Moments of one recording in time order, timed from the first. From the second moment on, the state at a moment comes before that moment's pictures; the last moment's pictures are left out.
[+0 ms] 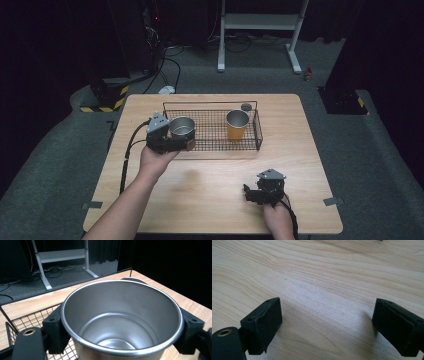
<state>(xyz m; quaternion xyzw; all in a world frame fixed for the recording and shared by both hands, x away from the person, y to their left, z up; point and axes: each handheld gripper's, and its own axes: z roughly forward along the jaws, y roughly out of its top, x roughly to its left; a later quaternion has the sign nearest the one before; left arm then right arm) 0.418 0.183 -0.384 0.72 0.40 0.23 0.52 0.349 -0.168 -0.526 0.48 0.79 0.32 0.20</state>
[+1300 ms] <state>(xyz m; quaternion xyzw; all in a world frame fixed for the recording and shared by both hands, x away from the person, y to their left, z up) 0.513 0.164 -0.410 0.72 0.46 0.24 0.47 0.349 -0.168 -0.525 0.48 0.79 0.32 0.20</state>
